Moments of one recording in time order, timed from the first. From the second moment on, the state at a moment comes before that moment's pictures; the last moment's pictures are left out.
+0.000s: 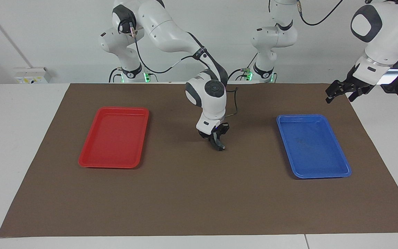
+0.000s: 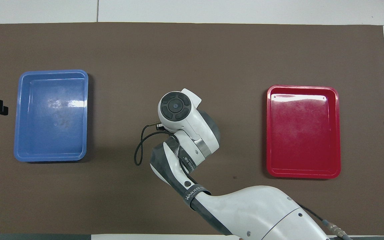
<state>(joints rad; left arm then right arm) -0.02 -0.06 0.11 -1.76 0.00 1.68 0.10 0.72 0.58 -0.03 -1.58 0.10 2.18 0.48</state>
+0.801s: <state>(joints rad) -0.03 -0.05 0.09 -1.70 0.00 1.68 0.10 0.26 0.18 -0.08 -1.54 0.05 1.61 0.34</state>
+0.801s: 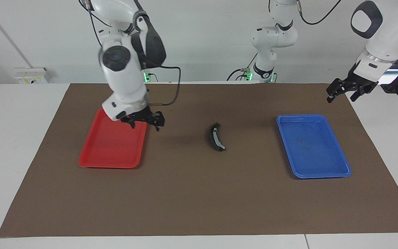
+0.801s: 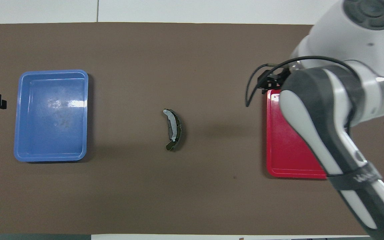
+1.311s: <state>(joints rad) 0.00 -0.01 0.03 -1.58 -0.02 1.57 0.10 -0.03 -0.05 -0.07 -1.61 0.04 1.43 0.07</state>
